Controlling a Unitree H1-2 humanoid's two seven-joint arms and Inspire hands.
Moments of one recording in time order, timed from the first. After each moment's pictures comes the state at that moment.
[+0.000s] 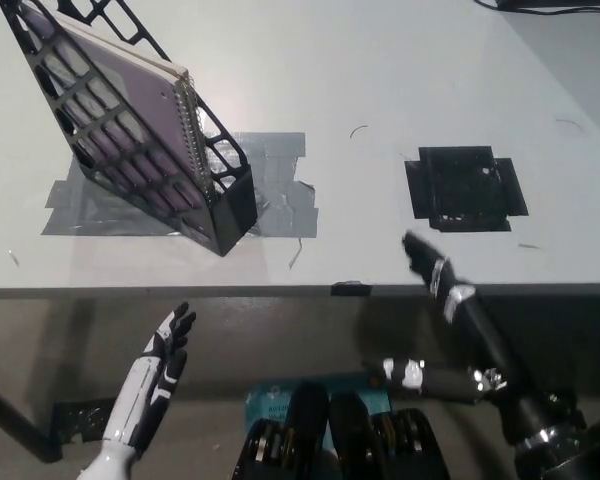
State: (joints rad) left_arm 0.00 0.16 -0.07 0.10 0.17 -0.29 -0.03; right_arm -0.12 -0.07 0.16 -0.30 -0.02 0.04 0.18
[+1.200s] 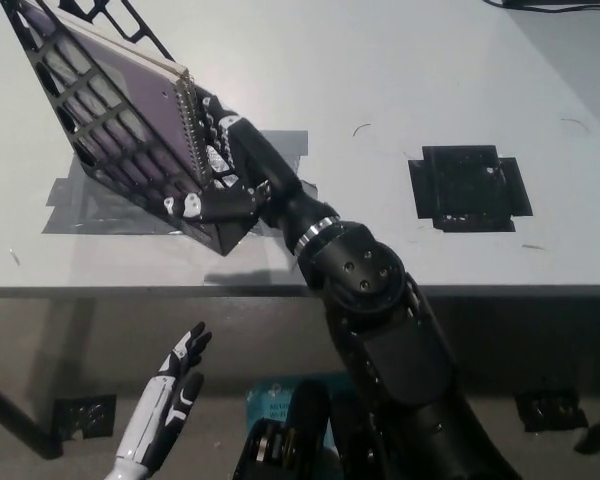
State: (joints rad) left_arm 0.02 0.16 -0.10 0.11 0.20 -0.32 -0.03; right_arm -0.77 0.23 0.16 0.39 -0.06 0.09 0.14
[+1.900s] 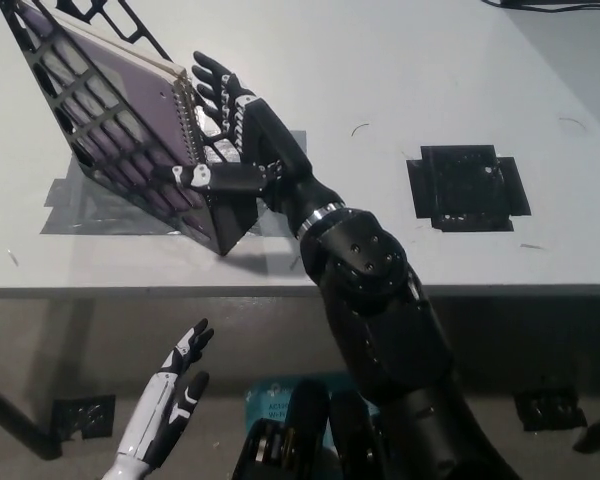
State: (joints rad) left_arm 0.01 0.16 -0.10 0.10 0.22 -0.33 -0.03; right_arm -0.83 0.27 0.06 0.49 0.04 0.08 0.14
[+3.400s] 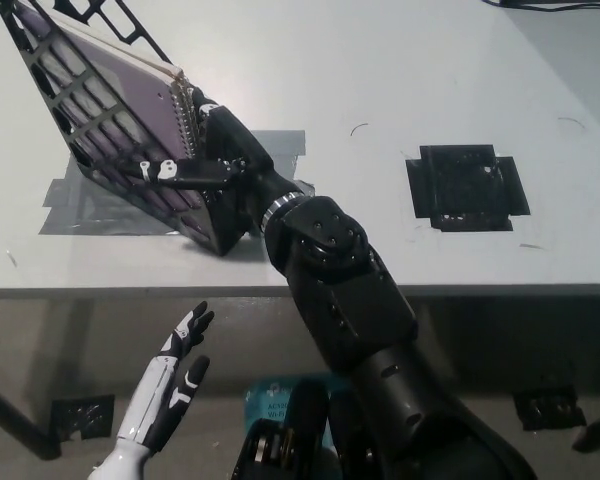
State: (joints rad) left_arm -0.02 0.16 -0.10 0.09 0.19 -0.32 -0.04; right_arm -0.96 0.29 0.02 0.76 0.12 0.05 0.14
